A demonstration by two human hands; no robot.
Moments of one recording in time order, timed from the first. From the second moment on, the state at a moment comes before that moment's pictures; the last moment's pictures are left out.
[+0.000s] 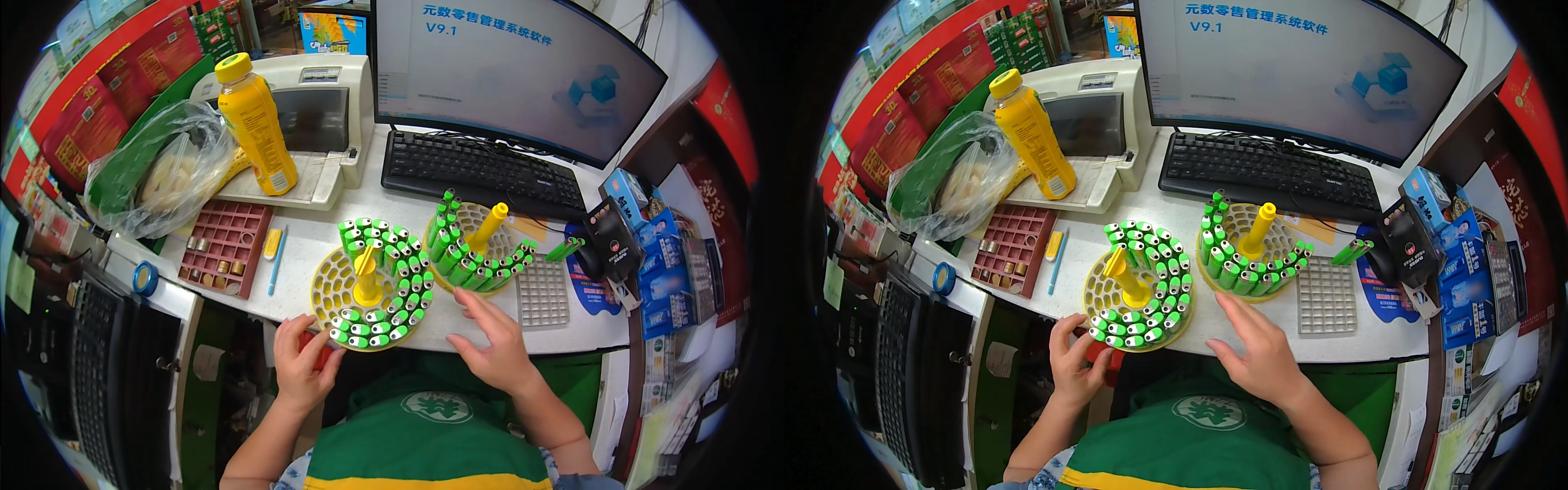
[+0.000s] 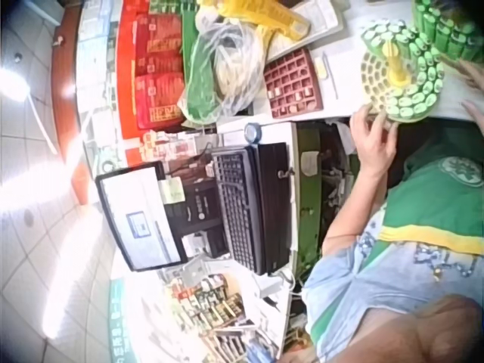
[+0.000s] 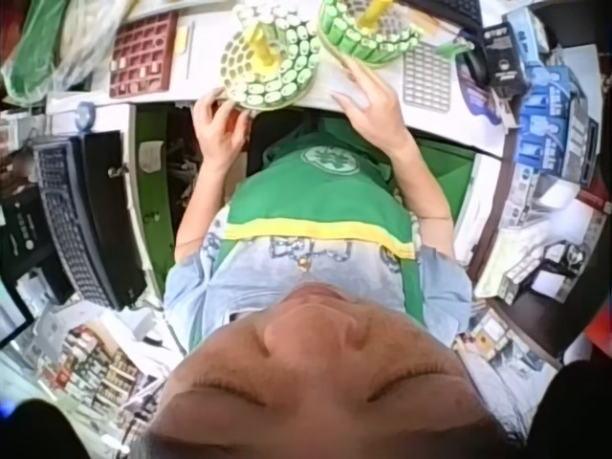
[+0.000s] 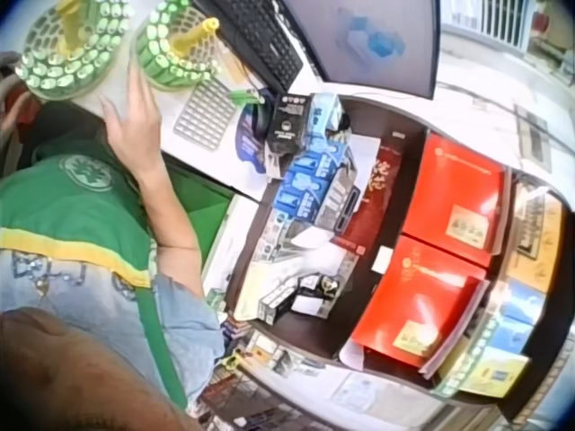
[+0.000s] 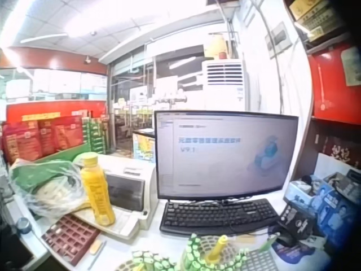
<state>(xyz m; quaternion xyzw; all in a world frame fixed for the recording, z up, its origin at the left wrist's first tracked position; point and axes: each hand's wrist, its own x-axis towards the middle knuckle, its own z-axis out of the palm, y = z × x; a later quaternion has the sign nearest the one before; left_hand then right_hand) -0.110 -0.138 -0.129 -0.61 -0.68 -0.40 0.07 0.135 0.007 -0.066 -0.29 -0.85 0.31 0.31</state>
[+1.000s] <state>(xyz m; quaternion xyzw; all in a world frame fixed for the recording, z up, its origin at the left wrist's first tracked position) 0.139 0.113 -0.100 -0.63 -0.59 -0.47 -0.18 0.279 0.160 -0.055 -0.39 -0.83 0.20 0.35</state>
